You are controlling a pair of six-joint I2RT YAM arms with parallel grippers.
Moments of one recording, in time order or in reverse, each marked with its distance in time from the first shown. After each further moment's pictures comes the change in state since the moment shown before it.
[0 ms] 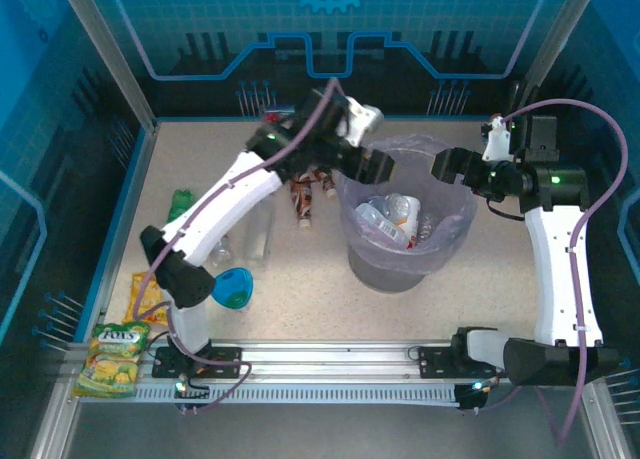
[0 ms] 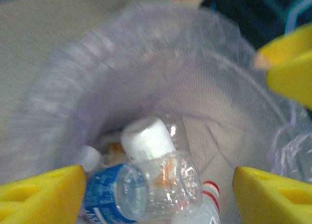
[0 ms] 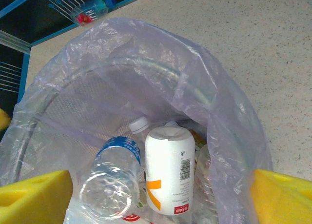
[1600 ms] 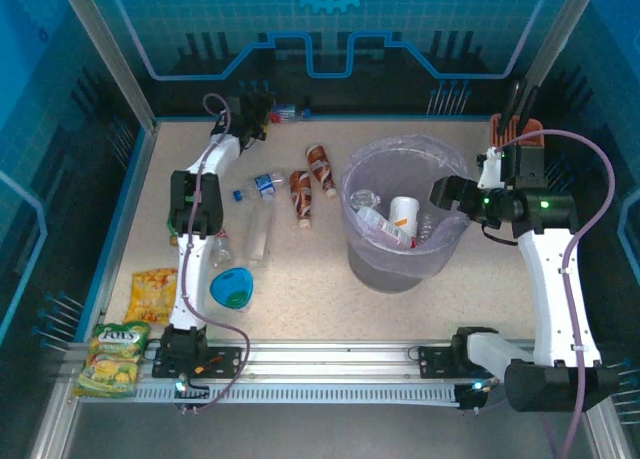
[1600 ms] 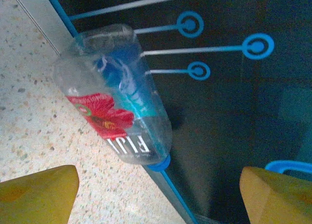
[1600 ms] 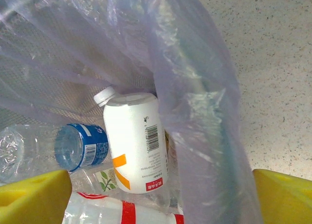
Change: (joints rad) left arm 0.635 0.798 0.204 0.738 -0.130 -1.042; right arm 0.004 -0.132 -0.244 0.031 0.057 0.016
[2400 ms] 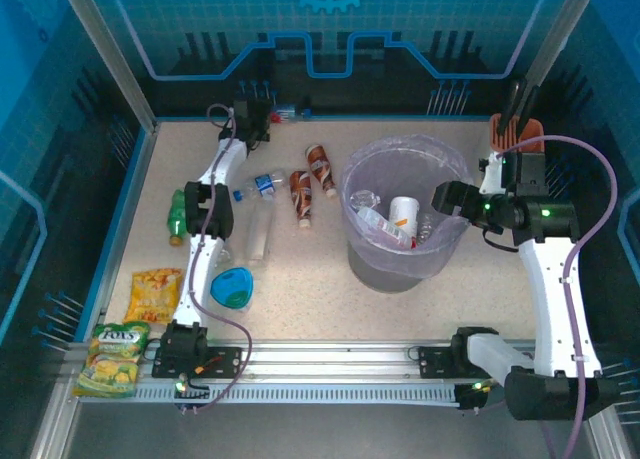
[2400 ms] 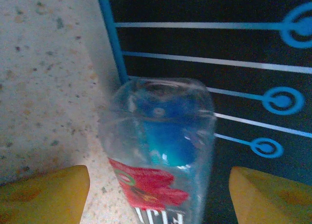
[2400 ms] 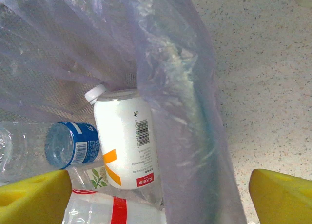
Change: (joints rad) left arm -0.008 0.276 0.378 -0.140 -0.123 -0.193; right arm 0.000 -0.045 -0.034 -0.001 0.038 0.000
